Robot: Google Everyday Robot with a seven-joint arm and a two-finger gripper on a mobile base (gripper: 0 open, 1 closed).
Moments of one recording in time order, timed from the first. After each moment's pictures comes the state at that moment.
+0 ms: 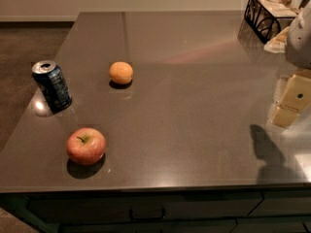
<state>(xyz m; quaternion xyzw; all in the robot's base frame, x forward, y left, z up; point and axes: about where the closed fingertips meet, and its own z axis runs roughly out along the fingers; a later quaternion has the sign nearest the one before) 0.438 -0.217 0.977 -0.60 0.78 -0.03 0.16</state>
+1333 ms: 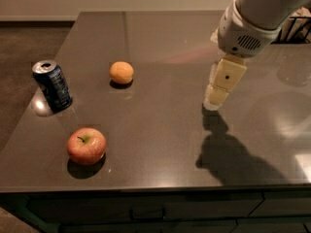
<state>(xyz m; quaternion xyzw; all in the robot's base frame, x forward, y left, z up) 0.504 -0.129 0.963 -0.62 0.76 -0.01 0.19</state>
